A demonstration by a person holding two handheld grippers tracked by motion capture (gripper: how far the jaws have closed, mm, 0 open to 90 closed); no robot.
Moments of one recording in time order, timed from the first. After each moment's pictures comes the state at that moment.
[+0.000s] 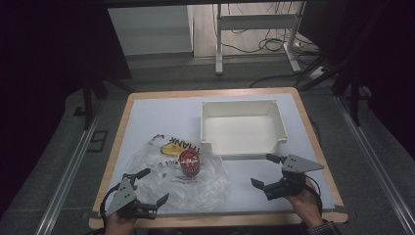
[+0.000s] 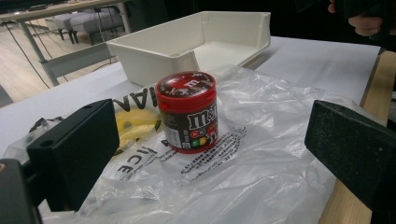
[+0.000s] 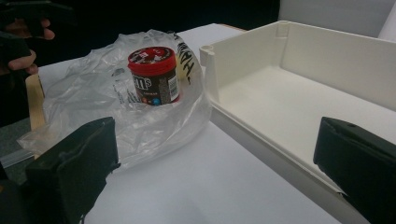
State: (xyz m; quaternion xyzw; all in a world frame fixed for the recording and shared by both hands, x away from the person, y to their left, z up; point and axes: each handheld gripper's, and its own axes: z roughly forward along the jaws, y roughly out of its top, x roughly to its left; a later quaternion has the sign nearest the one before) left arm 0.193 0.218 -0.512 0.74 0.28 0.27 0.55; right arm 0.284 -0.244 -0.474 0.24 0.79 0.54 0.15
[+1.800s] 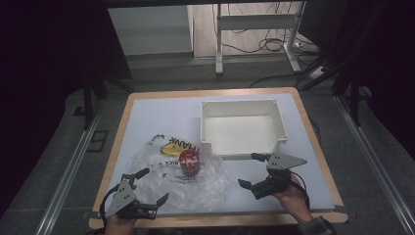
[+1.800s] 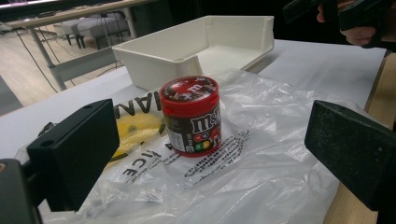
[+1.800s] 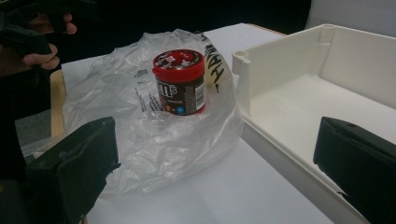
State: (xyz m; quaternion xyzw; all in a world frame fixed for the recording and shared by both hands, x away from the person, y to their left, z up) left arm 0.190 0.217 -0.511 0.74 0.28 0.28 0.55; right arm 0.294 -0.211 -0.477 0.19 0.81 0.54 0.12
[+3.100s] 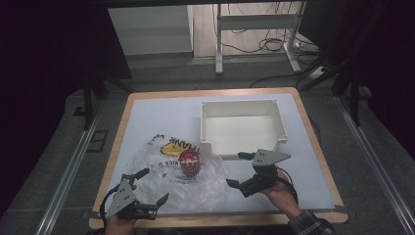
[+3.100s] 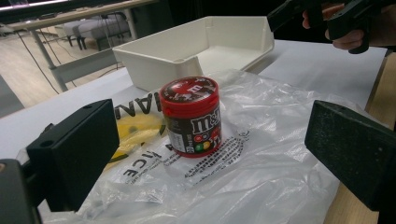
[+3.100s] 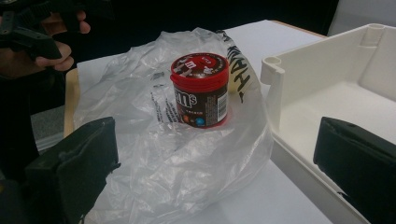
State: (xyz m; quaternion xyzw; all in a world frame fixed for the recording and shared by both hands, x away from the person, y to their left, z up) left arm 0.189 0.216 -0.511 0.73 0.28 0.28 0.55; right arm 0.304 -0.178 -0.479 0.17 0.82 0.54 0.09
